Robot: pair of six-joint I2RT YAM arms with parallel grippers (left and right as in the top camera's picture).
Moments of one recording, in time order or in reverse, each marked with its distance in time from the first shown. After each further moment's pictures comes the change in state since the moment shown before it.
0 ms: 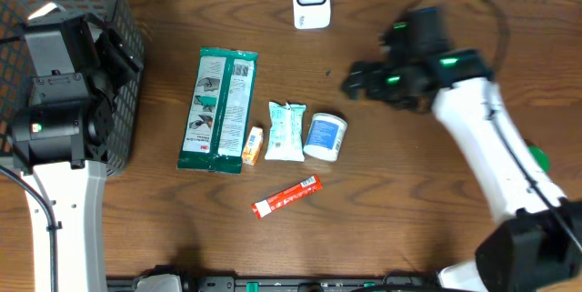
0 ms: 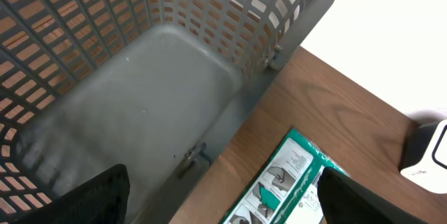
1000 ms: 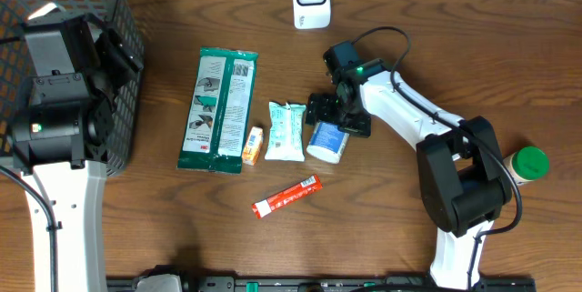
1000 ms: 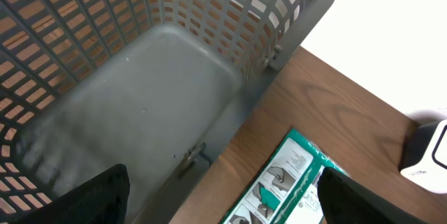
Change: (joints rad) left arm 0.000 0.000 0.000 0.000 0.000 0.000; right arm 0.146 0.373 -0.009 0.078 0.028 0.262
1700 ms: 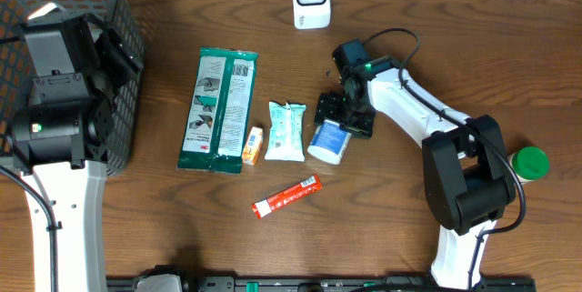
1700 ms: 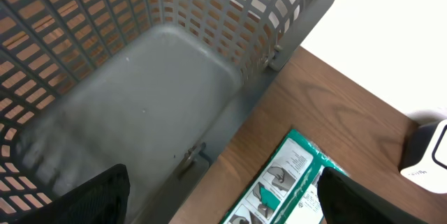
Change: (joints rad) left arm 0.000 0.000 0.000 0.000 0.000 0.000; right arm -0.040 -0.001 0.000 -0.034 -0.035 0.024
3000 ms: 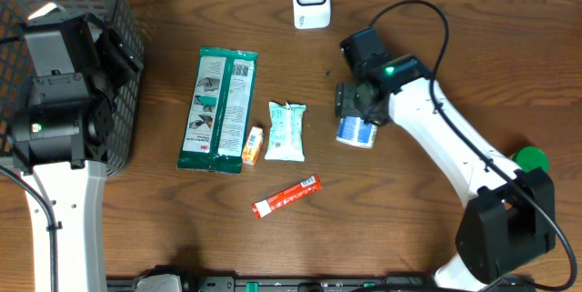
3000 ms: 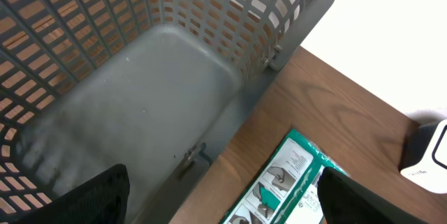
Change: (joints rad) left arm 0.000 0.000 0.000 0.000 0.000 0.000; right arm 0.060 -0.270 -0.003 -0.099 0.415 -0.128
